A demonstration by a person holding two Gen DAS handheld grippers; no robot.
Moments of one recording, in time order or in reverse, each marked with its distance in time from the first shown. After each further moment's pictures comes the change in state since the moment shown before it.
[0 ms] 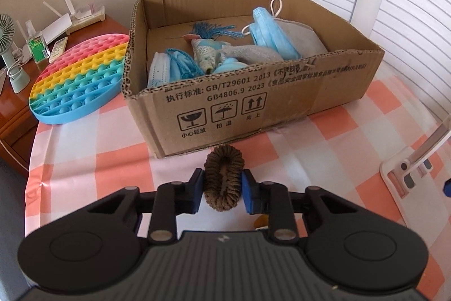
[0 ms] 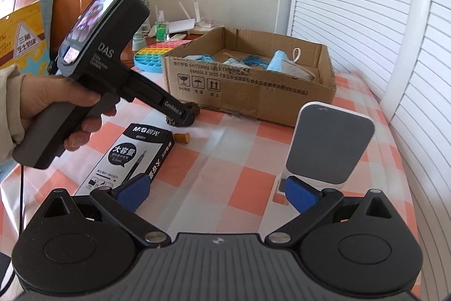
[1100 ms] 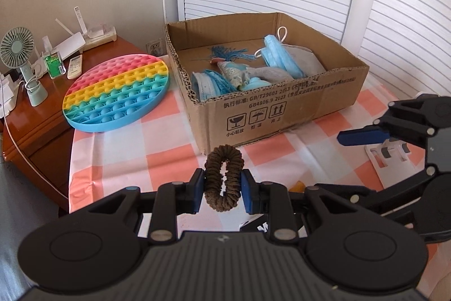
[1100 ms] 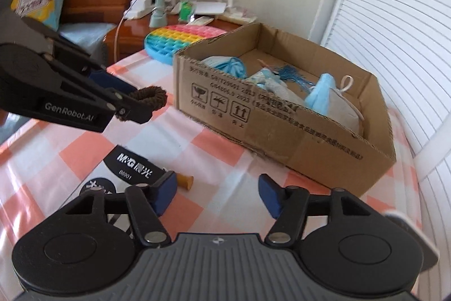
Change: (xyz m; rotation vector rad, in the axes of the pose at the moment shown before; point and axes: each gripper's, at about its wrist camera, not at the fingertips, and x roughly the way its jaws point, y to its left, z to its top) left arm -0.053 0.041 -0.017 0.029 -0.094 -0.024; right arm 0.085 0.022 0.057 -0.205 0.079 0.029
